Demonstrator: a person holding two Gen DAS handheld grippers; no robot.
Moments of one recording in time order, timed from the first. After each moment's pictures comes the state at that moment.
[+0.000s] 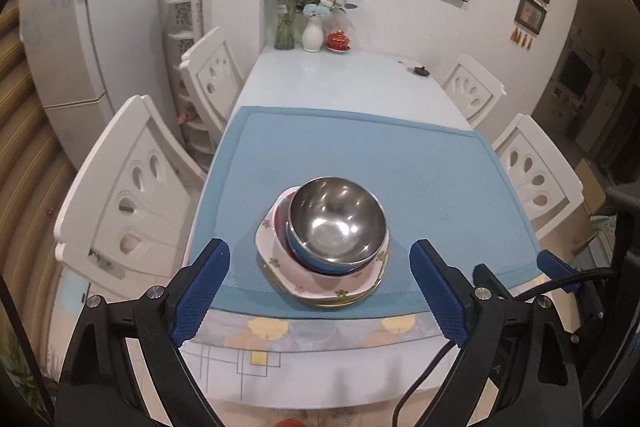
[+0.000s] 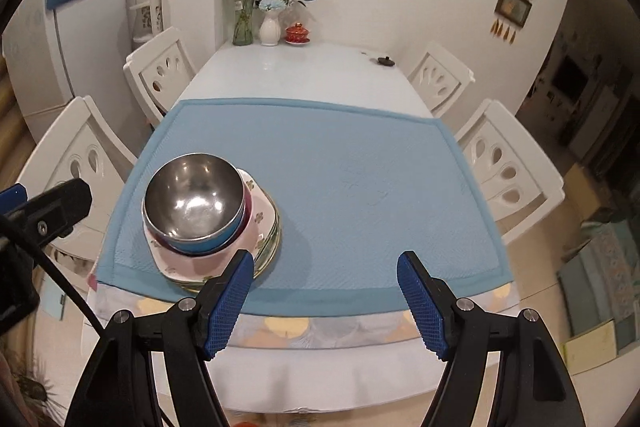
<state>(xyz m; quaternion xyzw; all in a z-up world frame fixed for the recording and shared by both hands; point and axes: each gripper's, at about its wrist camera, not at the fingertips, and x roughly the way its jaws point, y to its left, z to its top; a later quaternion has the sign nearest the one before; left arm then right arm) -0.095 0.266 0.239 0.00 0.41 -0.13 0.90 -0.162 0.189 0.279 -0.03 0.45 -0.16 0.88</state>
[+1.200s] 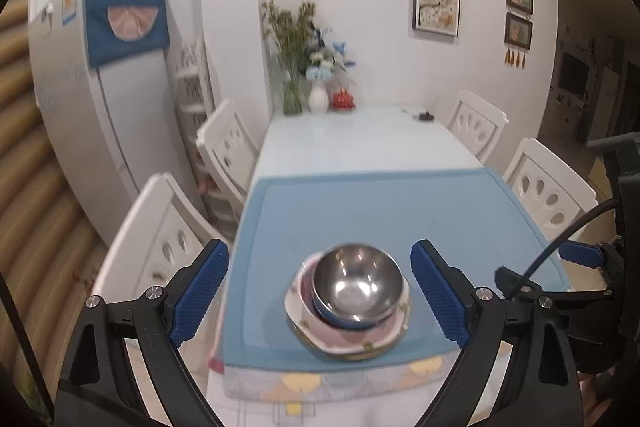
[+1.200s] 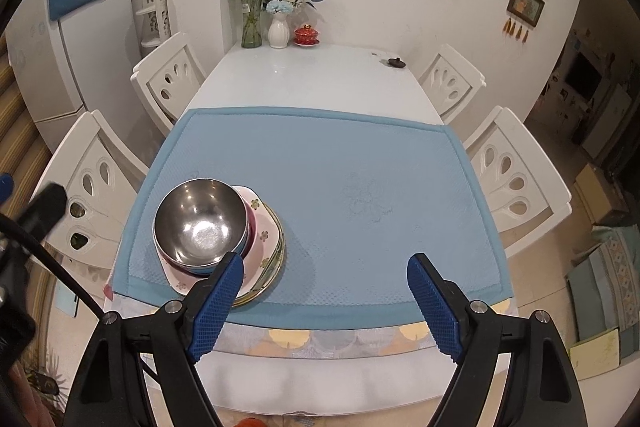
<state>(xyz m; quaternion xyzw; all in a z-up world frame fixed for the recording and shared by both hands) -0.104 0.259 0.279 0.06 0.29 -0.10 0.95 -0.143 0.167 0.312 -0.01 0.47 -0.13 0.88</state>
